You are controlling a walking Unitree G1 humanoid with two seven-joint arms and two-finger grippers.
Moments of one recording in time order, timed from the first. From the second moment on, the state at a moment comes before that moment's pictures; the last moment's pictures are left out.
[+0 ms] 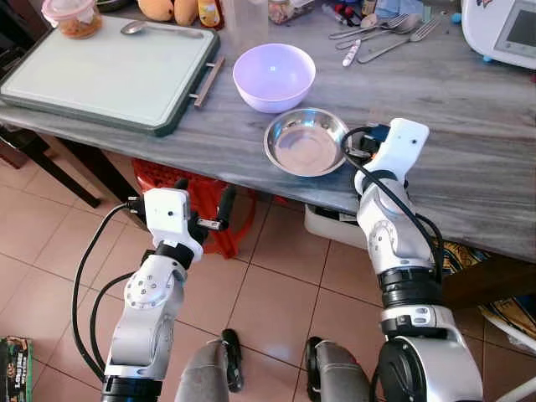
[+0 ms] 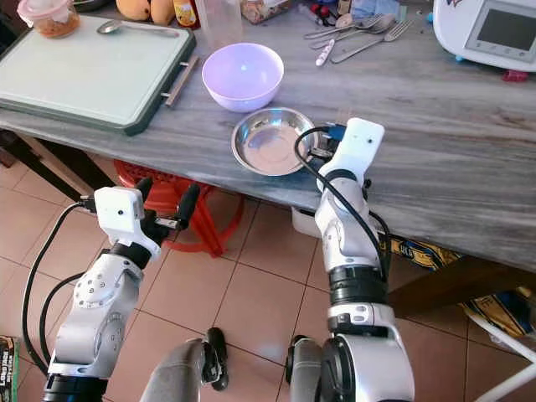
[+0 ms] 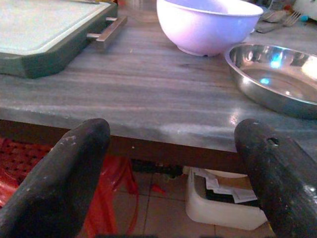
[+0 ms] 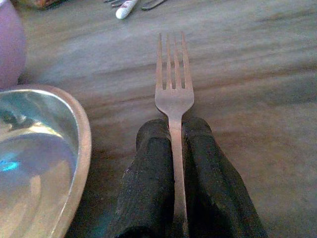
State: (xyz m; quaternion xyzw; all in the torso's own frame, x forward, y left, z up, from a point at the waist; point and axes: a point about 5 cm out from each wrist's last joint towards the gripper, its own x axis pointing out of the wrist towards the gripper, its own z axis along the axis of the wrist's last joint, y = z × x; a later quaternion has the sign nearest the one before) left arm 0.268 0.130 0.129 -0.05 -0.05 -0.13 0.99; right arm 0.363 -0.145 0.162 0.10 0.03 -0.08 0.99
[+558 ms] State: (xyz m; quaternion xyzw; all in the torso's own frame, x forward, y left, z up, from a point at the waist) left arm 0.270 0.129 0.131 -0.05 -0.05 -0.13 0.99; right arm 0.361 -0.150 0.161 0.08 0.03 -0.10 0.99
